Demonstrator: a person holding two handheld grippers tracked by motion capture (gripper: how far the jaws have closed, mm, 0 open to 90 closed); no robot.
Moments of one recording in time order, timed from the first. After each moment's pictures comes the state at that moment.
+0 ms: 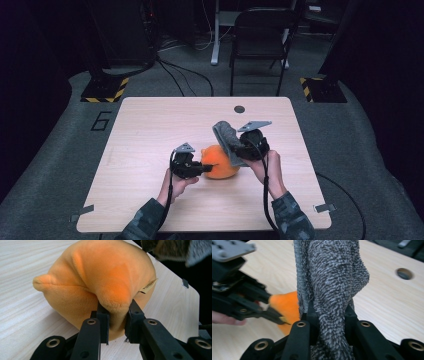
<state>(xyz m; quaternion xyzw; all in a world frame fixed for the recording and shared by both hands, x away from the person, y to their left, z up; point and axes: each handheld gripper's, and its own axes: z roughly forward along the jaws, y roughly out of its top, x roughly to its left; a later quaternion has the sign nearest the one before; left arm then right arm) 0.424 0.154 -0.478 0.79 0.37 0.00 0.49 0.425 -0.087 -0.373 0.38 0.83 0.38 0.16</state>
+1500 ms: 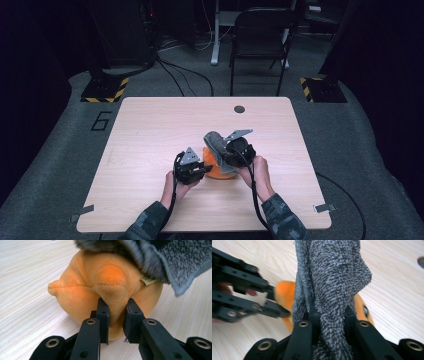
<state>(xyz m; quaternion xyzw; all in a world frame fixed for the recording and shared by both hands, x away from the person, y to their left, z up) 0.409 0.144 -0.486 0.81 0.32 0.12 0.48 0.430 -0.063 -0.411 0.37 0.85 0.34 0.15</state>
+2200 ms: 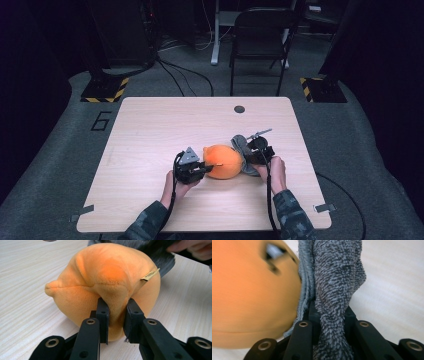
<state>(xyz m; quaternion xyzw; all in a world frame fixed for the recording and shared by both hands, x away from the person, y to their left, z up) 0.411 0.145 -0.487 0.81 0.31 0.12 0.49 0.472 -0.127 -0.469 0.48 0.83 0.25 0.12</state>
